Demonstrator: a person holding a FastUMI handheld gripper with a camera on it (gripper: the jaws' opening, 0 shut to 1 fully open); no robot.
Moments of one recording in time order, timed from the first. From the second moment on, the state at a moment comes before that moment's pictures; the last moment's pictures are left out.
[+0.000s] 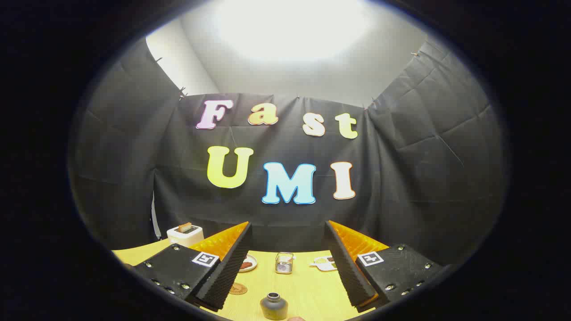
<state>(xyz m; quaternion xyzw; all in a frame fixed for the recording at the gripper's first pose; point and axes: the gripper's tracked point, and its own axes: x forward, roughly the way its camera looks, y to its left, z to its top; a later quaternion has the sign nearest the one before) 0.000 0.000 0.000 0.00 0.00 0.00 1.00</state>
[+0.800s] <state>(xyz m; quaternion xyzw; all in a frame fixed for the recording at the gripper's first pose) 0.003 0.000 -0.007 0.00 0.00 0.01 1.00</state>
